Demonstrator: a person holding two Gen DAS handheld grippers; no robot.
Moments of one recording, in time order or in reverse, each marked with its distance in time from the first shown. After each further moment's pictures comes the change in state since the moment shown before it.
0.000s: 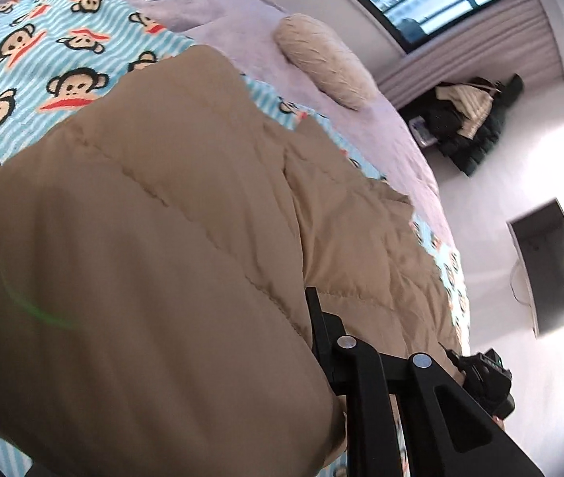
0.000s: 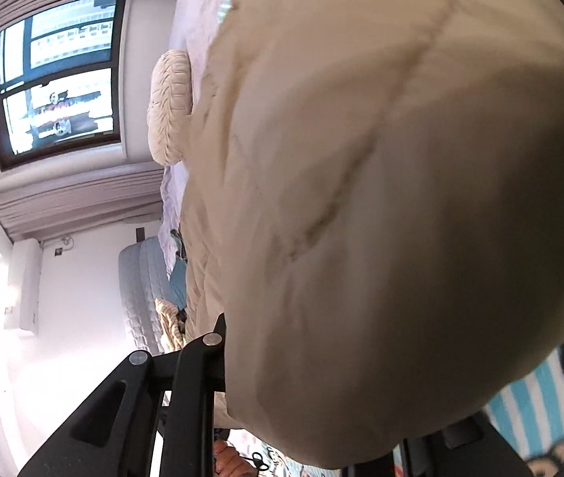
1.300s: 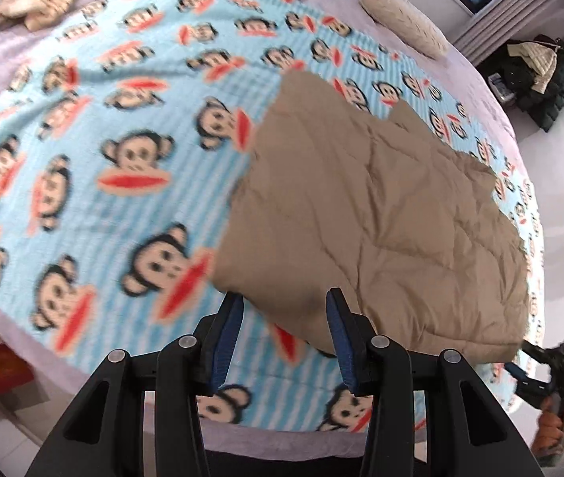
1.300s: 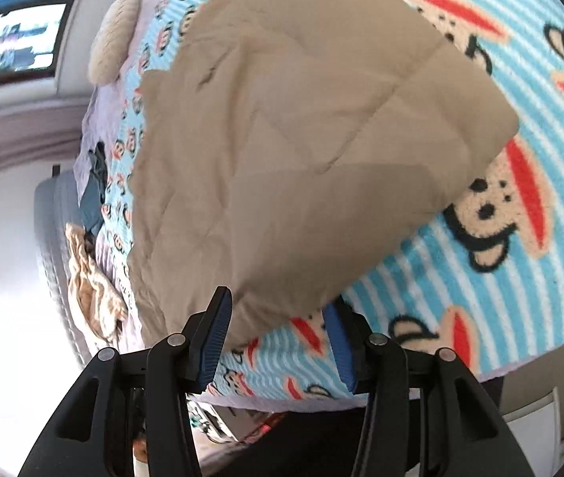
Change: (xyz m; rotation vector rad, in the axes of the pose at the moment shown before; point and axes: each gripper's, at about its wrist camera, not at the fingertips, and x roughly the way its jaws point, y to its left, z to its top) left arm -0.204 0.031 -0.191 -0.012 0.104 0.412; right arm -0.120 -0.018 -0.109 -0.099 0.161 -0.360
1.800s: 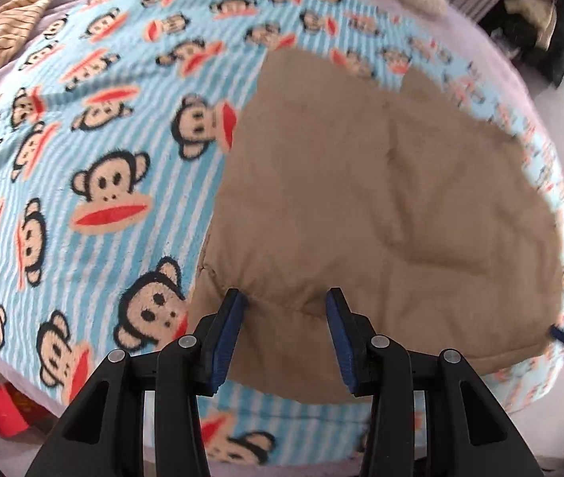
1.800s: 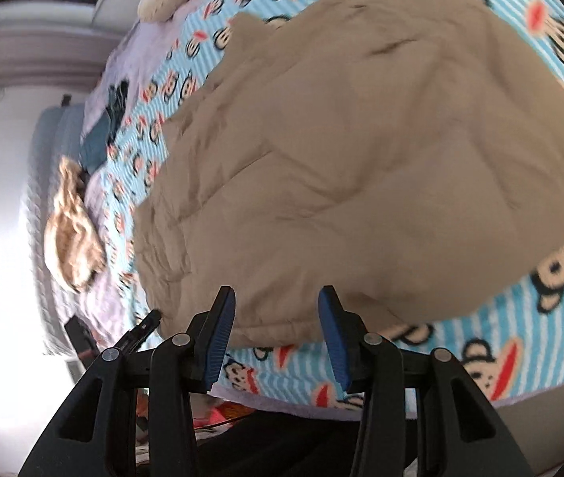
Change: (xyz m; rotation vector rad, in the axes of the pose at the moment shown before) left arm 0.065 -0.017 0.031 0.122 0.118 0.082; right arm 0.037 0.082 -0.030 -0.293 0.056 -0.130
